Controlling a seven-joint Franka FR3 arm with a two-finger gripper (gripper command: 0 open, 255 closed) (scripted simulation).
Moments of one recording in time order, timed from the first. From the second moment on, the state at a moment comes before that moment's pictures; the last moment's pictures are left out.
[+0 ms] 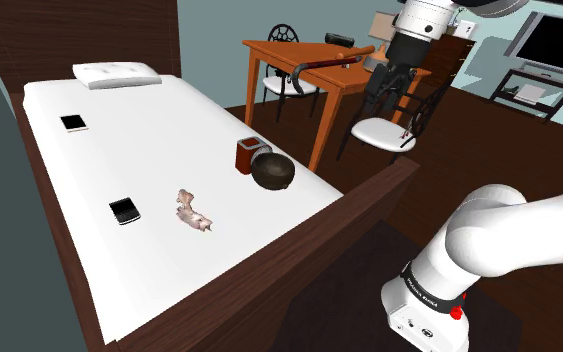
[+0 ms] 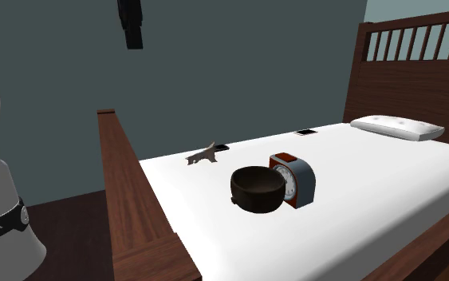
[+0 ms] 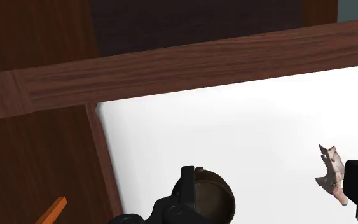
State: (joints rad) arm 0.01 -0.82 -0.07 -2.38 0.01 1.60 0.02
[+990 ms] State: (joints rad) arm 0.09 -0.52 0.10 -2.46 0.11 1.98 0.18
